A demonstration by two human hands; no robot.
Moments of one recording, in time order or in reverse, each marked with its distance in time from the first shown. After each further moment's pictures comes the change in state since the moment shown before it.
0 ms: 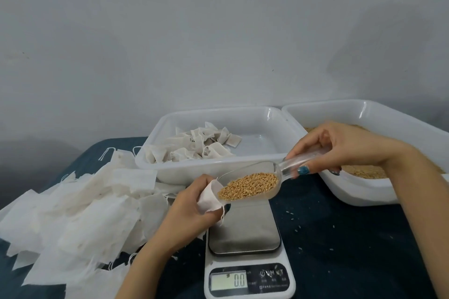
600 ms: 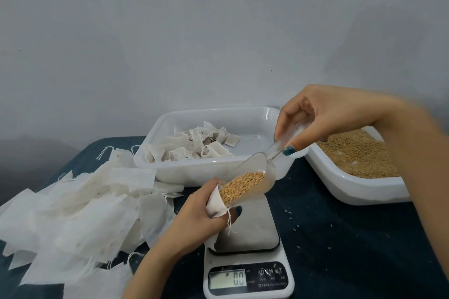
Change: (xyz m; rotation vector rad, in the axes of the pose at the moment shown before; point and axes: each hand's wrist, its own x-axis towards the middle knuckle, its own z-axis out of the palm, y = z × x) left_hand -0.005 0.016 0.014 -0.144 -0.091 0.050; right_hand 0.017 -0.065 -0.022 -0.206 -0.044 -0.081
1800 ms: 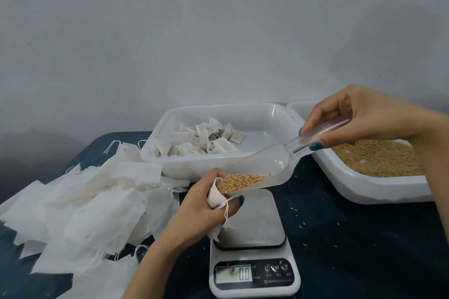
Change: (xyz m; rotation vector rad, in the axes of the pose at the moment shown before) left_hand -0.001 0.003 -0.005 -0.099 0.043 0.014; right_hand -0.025 0.020 0.009 0.195 0.192 -0.080
